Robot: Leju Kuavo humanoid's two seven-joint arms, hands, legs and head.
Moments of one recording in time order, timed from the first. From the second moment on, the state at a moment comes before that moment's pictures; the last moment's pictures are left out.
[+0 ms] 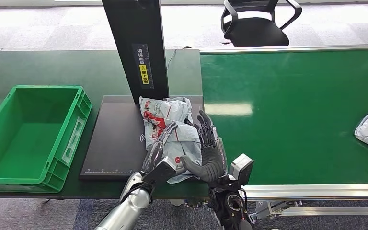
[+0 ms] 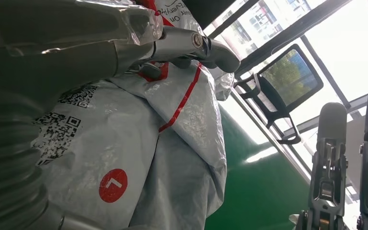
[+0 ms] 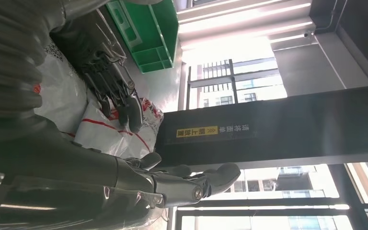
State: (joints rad) left arm -0.41 -0.26 -0.28 -0.64 -0.57 0.28 -0.54; right arm -0.14 0.31 0.24 -1.14 0.03 0.28 -0.69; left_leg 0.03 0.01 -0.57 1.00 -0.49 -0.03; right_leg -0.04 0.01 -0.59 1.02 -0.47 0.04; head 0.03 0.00
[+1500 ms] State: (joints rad) left arm -0.63 -0.27 -0.50 -0.39 -0.88 0.05 -0.09; right arm -0.12 0.30 0.19 -1.19 0.07 0.28 -0.63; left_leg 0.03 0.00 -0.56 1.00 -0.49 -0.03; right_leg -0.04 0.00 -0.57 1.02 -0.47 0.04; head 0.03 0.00
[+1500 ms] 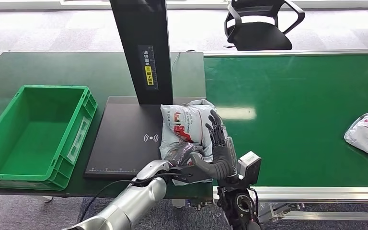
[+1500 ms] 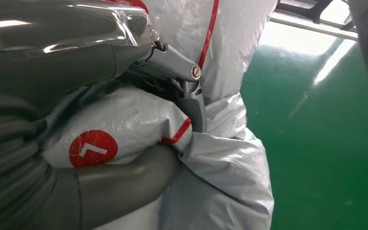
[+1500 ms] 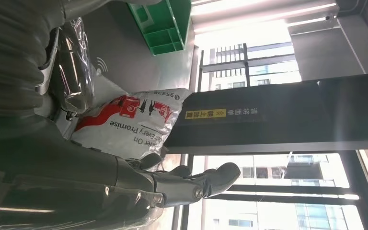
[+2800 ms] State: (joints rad) left arm -0.72 -0.22 -0.25 -0.34 -0.81 0.34 -0.25; right arm -0.08 0.30 0.25 -1.24 0.06 0.26 -0.67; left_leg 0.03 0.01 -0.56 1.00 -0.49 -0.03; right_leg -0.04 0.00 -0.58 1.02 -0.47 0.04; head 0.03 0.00
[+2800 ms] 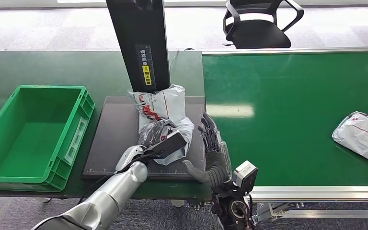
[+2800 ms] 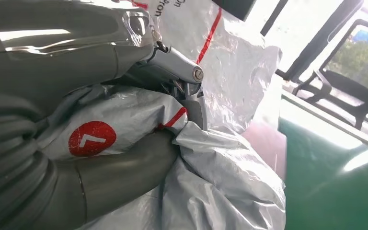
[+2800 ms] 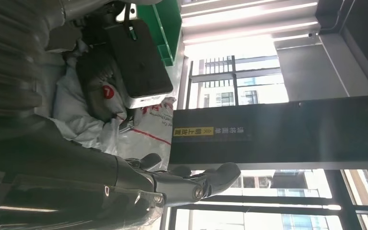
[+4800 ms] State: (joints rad) left arm -1.06 0.20 0.17 -0.71 -0.74 0.31 -0.28; right arm 0.09 0.30 0.16 -1.40 0.09 0.29 -0.70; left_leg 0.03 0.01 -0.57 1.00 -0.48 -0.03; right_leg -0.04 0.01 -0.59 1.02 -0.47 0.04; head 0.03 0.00
